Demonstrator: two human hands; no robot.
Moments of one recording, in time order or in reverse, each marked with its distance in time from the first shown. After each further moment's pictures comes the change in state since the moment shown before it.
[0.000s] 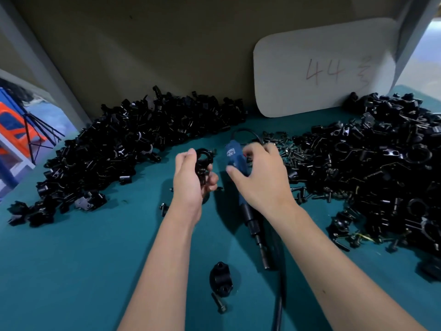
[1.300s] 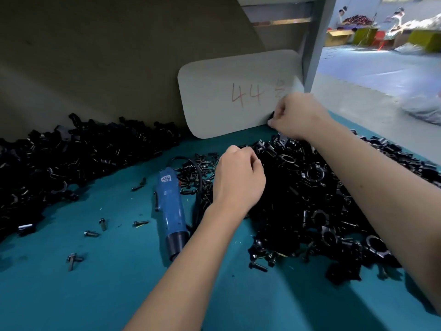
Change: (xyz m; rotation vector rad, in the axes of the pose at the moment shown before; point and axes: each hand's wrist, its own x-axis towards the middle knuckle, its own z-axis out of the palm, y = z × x) left_hand -0.026 -0.037 0.201 1.023 -0.344 0.575; right_hand 0.122 0.100 -0.207 -0.498 0.035 0.202
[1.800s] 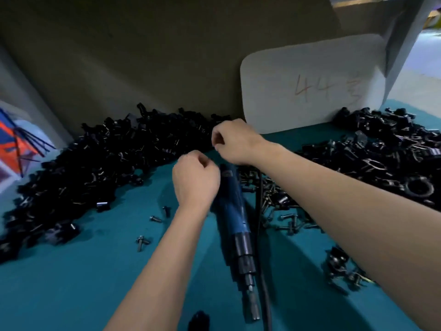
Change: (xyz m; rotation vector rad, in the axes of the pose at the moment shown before) left_hand -0.001 -0.130 -0.105 0.095 0.359 -0.478; right_hand -0.014 -0.188 0.116 0.153 -0.281 -0.569
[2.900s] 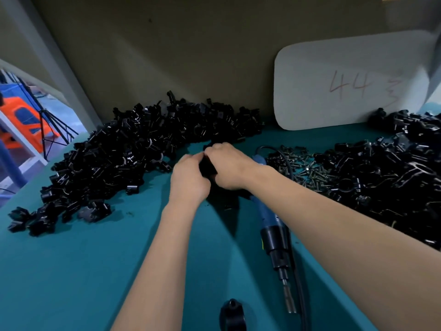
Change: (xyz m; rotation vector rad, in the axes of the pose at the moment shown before) left_hand 0.026 -0.076 -0.041 0.204 -0.175 0.145; right_hand 0.006 -0.056 0.074 -0.103 -0.172 -0.194
